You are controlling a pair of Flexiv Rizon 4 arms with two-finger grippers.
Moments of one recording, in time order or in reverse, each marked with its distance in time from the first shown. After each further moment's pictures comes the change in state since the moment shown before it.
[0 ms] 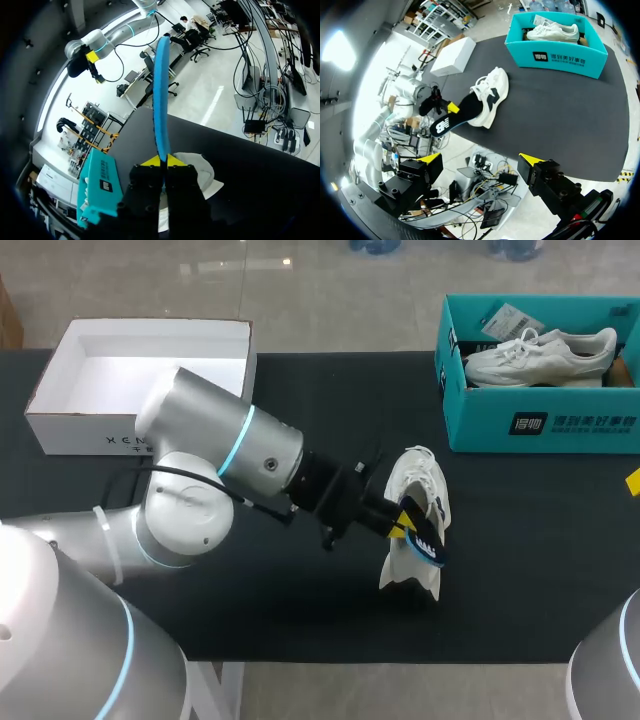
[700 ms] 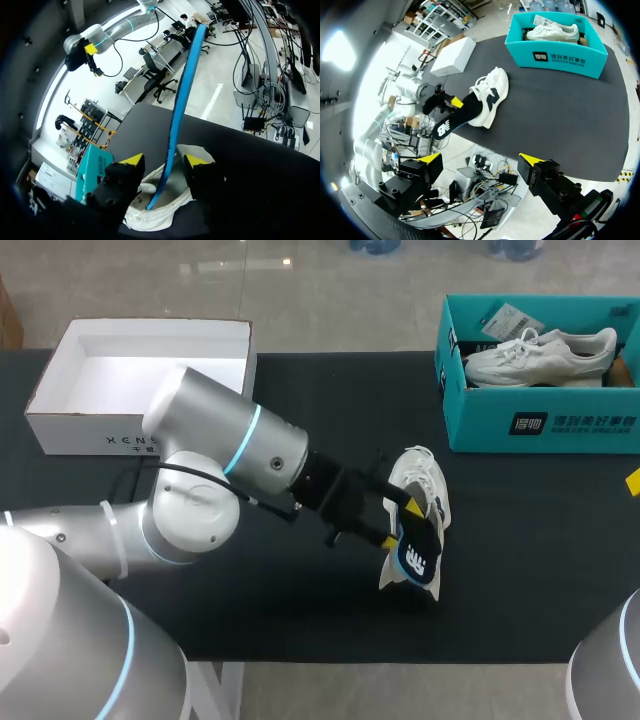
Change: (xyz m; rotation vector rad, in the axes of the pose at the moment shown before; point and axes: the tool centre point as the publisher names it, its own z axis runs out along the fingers) left arm -0.004 0.017 0.005 -0.033 0.008 -0.001; right arm 0.000 0.000 0.000 0.000 0.000 0.000
